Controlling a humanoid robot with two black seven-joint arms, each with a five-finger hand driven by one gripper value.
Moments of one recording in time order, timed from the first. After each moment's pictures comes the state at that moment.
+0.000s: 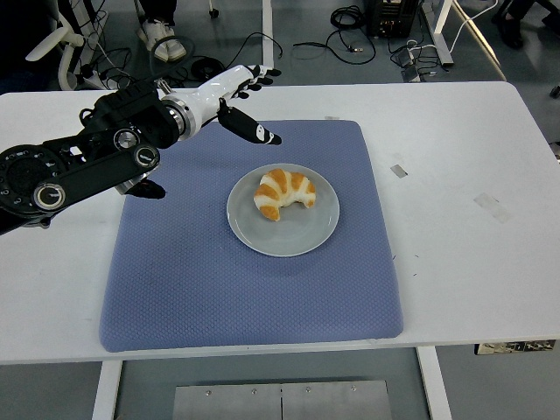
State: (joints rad) left arm -1.18 0.38 -0.30 -1.24 0.87 0.25 0.28; right arm -0.10 0.00 0.04 0.16 -0.10 -0.06 0.21
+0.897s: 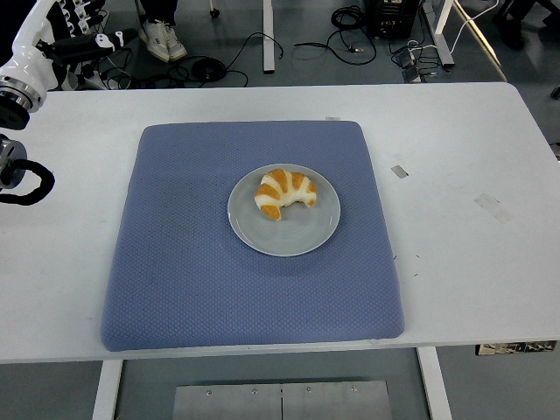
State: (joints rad) left arm -0.85 0.57 -0.76 -1.16 0.56 0.25 -0.15; right arm -0.10 0.00 0.04 0.16 -0.10 -0.06 0.21
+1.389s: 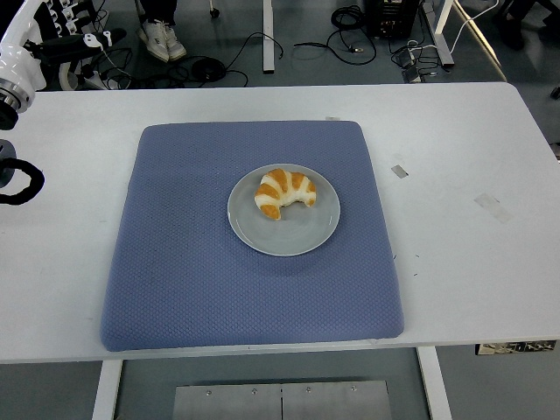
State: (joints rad) left arm -0.84 0.60 -0.76 -1.16 0.56 0.25 -0.15; right arm -0.08 0.00 0.04 0.17 -0.10 -0.06 0.21
